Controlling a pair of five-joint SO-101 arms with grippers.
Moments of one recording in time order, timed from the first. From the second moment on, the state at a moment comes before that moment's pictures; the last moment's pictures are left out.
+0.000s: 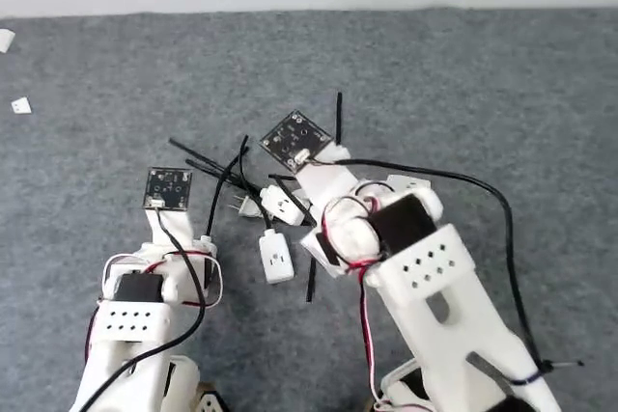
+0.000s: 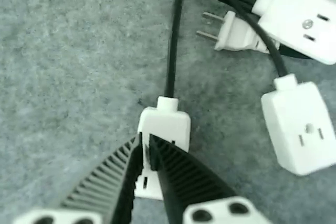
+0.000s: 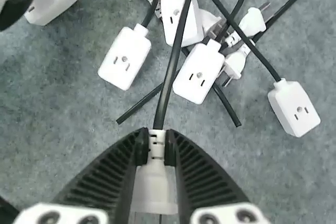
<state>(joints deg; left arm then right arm) -2.5 -51.8 77.8 50.9 2.9 -32.9 -31.1 23.0 85.4 14.0</state>
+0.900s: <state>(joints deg) -8.5 -50.9 77.8 47.3 2.2 -46.2 -45.7 23.6 61.6 3.6</state>
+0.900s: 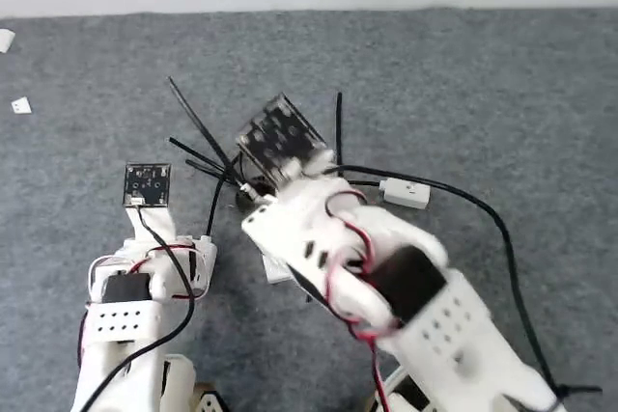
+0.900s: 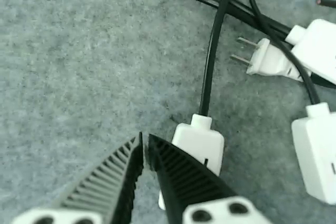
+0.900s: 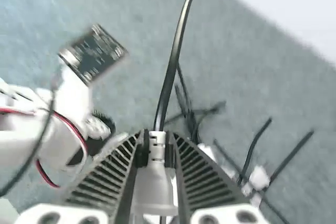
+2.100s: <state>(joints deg) -0.1 -92.3 89.4 65.2 -10.3 -57.8 -43.4 33.8 58.8 4.4</state>
